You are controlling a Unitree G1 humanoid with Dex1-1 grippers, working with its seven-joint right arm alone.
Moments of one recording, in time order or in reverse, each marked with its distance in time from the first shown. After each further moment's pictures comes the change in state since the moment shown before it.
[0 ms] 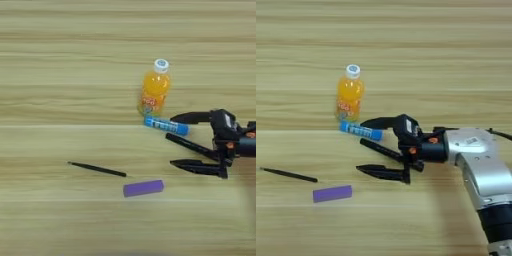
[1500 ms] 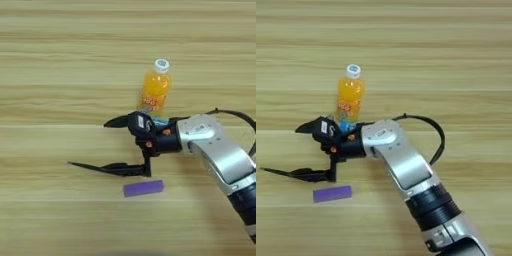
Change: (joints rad) arm -0.148 0.261 0.313 -0.168 -0.198 0.309 -0.232
